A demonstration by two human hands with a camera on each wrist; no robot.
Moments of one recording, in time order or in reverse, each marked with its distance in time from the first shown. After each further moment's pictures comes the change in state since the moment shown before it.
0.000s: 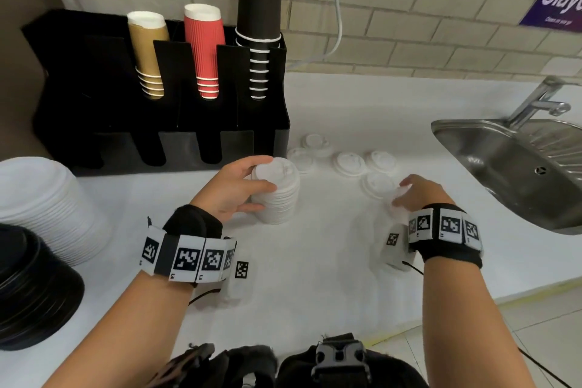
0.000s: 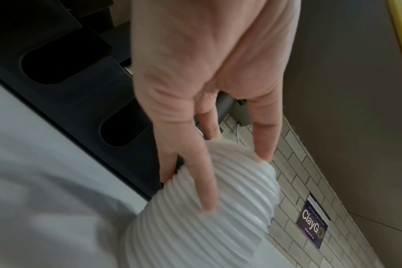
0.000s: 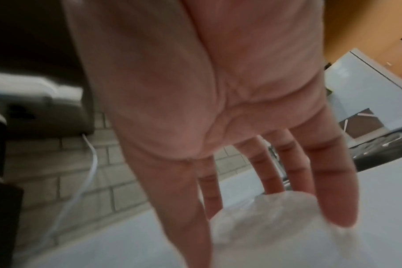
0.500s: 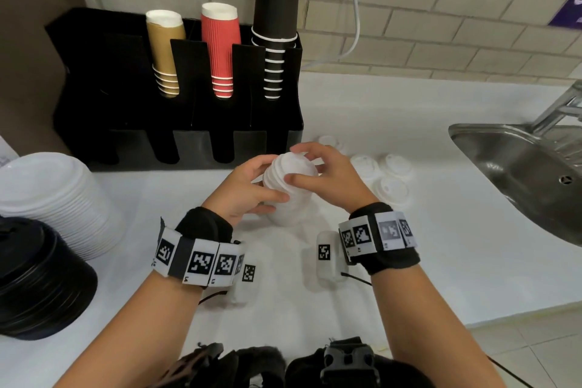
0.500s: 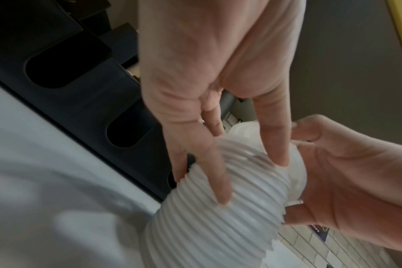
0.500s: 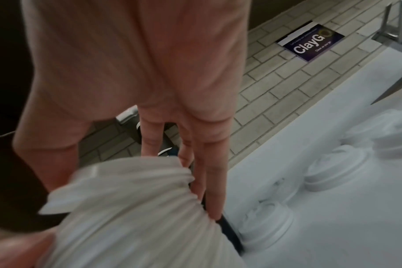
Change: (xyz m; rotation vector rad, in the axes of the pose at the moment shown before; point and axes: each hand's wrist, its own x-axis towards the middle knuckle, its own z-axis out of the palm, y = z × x) left_hand -0.004 -0.002 -0.001 0.010 -0.021 0.068; right_hand -0.057 -0.122 0.049 0.626 -0.104 -0.859
